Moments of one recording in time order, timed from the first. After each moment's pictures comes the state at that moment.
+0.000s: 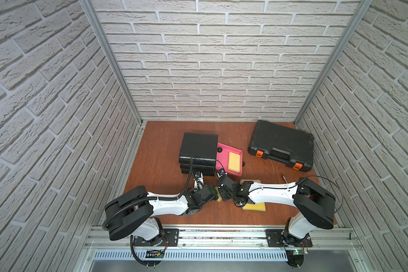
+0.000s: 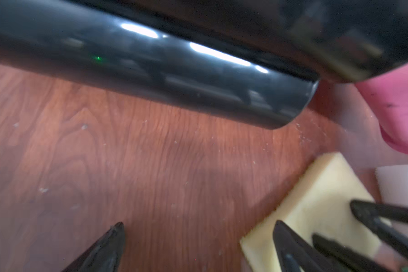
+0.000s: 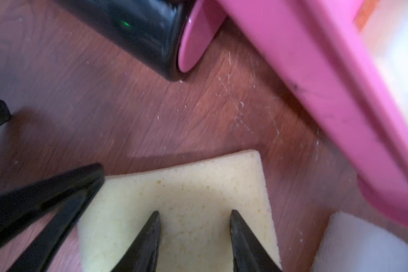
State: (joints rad) left arm -1.07 1.45 0.50 -0.03 -0.52 -1.01; right arm 1.00 1.64 0.84 -0.32 0.37 0.54
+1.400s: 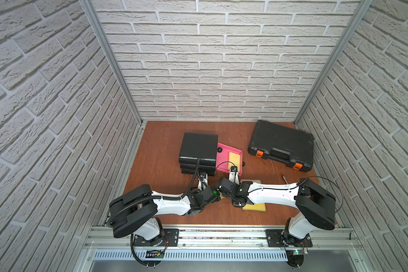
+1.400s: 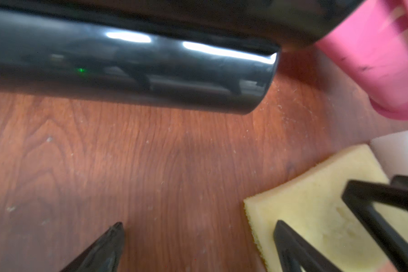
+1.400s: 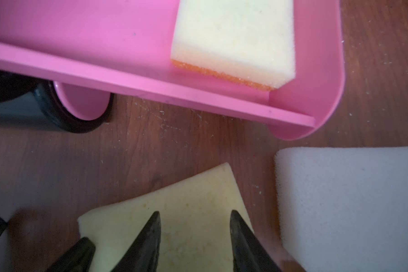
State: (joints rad) left arm -1.10 1.49 0.52 0.02 -0.51 -0.90; right arm 1.02 1.62 0.85 -0.43 0.54 1.04
